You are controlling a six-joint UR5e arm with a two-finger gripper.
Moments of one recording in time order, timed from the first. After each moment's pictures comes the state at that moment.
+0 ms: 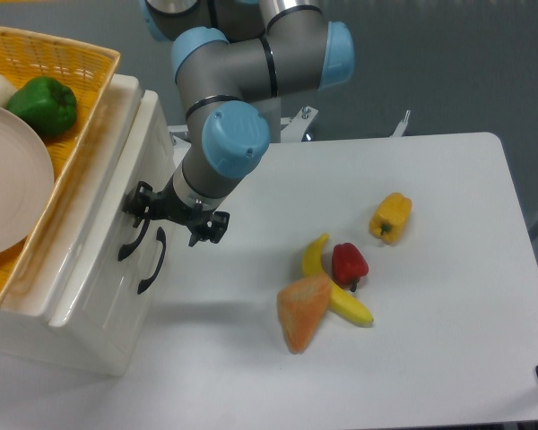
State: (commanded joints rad) arm 2.28 -1.84 -1.57 -1.46 1.13 0.45
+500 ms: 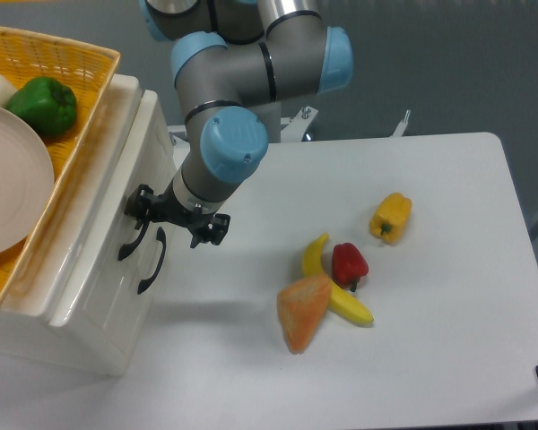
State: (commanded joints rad) arm 2.28 -1.85 -1.57 -1.46 1.15 0.45
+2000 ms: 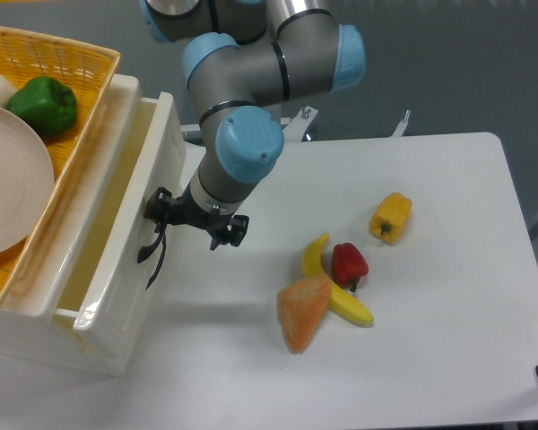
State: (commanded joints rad) arm 2.33 -1.85 -1.55 -1.45 1.19 0.48
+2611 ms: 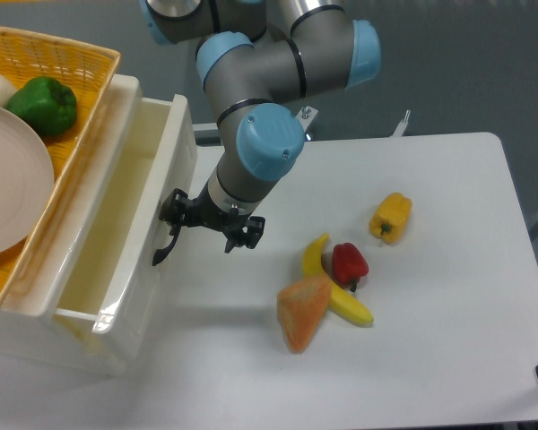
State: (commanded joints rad) arm 2.36 -1.86 -1.55 -1.45 1.19 0.52
